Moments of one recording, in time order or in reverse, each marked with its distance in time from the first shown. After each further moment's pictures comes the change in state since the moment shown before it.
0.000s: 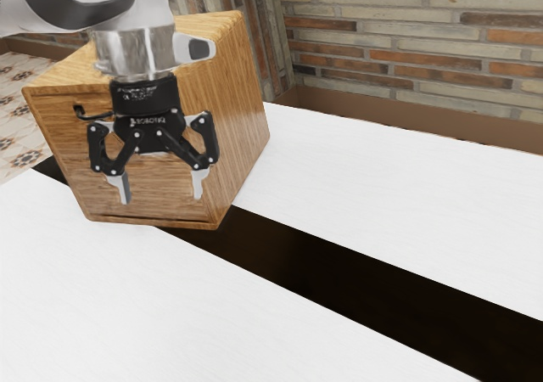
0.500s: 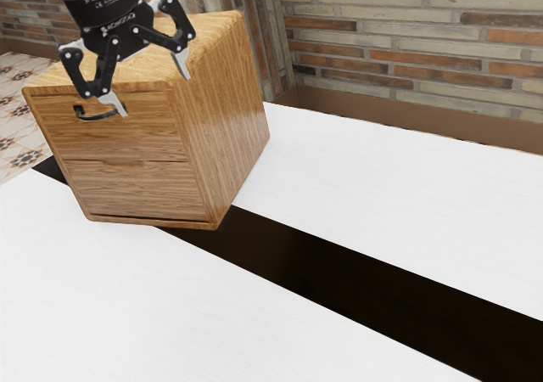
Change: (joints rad) arm 0.029 -0.014 0.085 0.229 0.030 0.204 -0.449
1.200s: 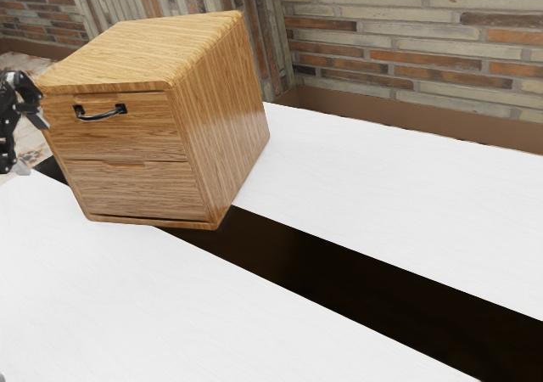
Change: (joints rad) arm 0.120 -0.593 0.665 -0.782 -0.510 0.445 0.072
